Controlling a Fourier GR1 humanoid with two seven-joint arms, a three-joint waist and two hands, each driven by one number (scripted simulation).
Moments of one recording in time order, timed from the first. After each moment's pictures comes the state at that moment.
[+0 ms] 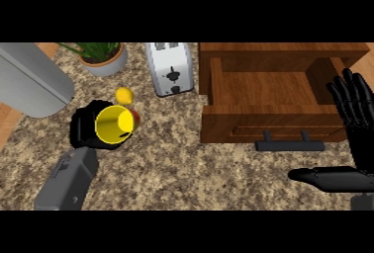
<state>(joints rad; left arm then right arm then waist) -0.53 0.14 0.33 -0.55 0.16 -0.35 -0.94 -0.09 -0.16 -0.16 -1.91 -0.03 0.19 -0.01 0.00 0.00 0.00</state>
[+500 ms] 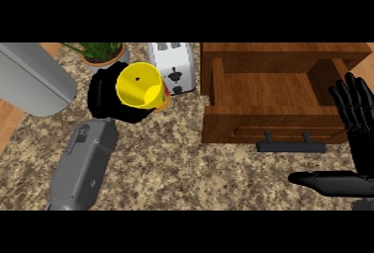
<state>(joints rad) -0.63 0.04 0.21 -0.92 0.15 -0.21 -0.67 -0.05 -0.15 -0.15 -1.93 -0.01 0.19 -0.02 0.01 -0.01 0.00</state>
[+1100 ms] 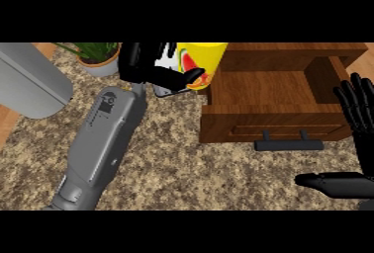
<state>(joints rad) -0.88 0.00 0.03 -1.02 0.15 0.05 -0.36 -0.05 -0.16 -0.18 -1.93 -0.04 0.21 -0.03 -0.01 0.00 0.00</state>
